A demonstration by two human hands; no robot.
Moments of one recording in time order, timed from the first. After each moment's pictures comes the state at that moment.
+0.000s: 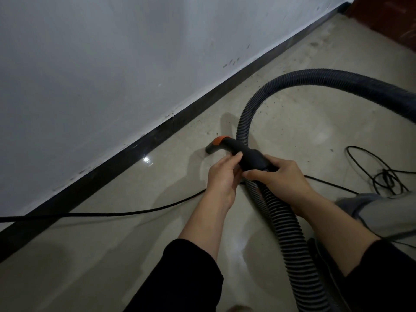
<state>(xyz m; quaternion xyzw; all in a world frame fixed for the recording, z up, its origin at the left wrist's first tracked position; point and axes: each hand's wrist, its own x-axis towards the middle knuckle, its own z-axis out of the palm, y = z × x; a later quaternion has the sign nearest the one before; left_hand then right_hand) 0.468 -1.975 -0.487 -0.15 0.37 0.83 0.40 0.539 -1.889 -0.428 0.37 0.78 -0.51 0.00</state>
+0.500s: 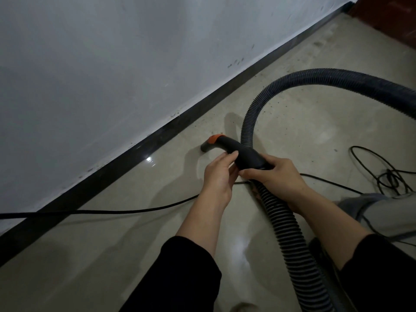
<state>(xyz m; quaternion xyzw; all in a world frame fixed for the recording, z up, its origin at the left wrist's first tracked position) 0.458 -1.992 -0.494 -0.17 0.38 0.82 0.38 0.530 -1.904 -0.429 0.37 0.76 -0.53 0.02</state>
